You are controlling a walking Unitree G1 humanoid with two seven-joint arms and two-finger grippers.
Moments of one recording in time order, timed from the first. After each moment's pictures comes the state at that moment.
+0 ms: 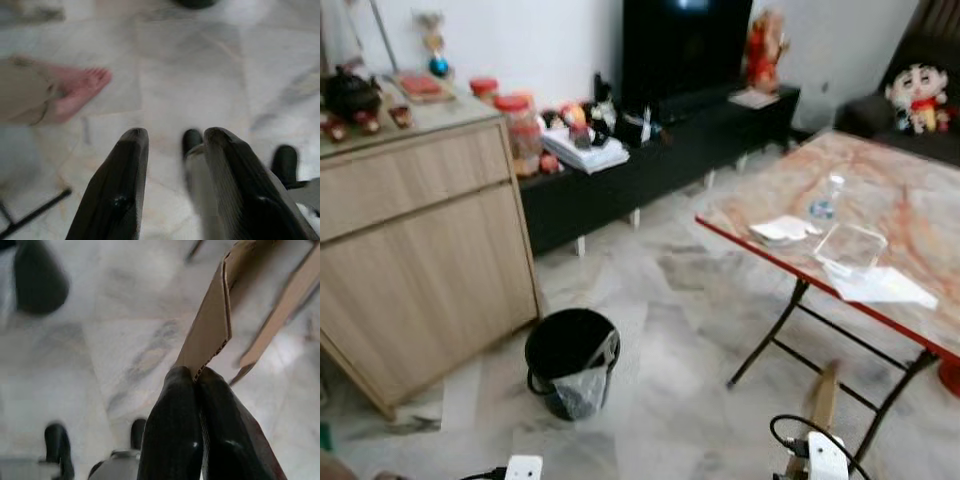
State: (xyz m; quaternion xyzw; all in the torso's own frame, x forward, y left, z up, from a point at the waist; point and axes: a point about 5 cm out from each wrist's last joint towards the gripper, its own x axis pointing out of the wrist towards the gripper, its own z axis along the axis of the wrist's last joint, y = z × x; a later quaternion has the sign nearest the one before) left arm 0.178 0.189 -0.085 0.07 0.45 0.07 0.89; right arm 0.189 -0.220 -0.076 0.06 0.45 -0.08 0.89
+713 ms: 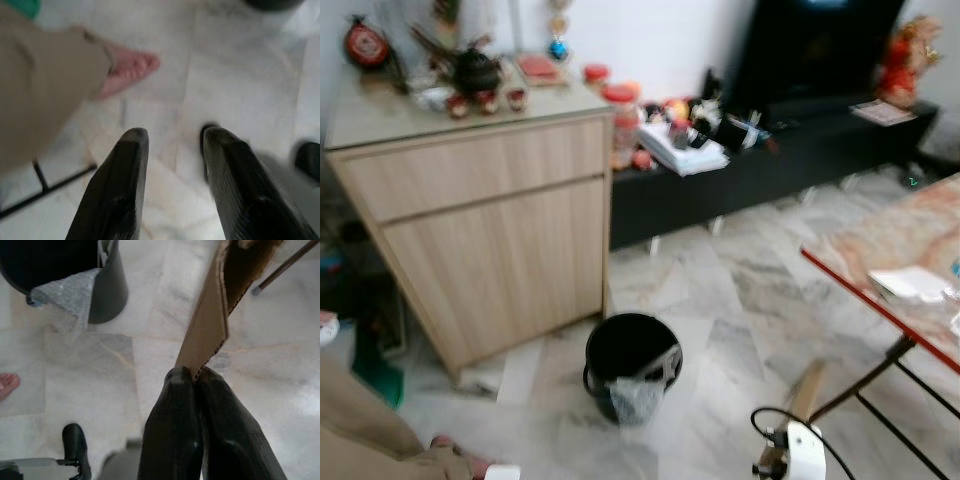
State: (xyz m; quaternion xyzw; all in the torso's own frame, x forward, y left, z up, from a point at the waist) left arm 0.177 0.196 -0.085 0.07 0.45 0.08 0.89; right arm 0.194 -0.211 -0.075 0.07 0.44 -0.07 0.89
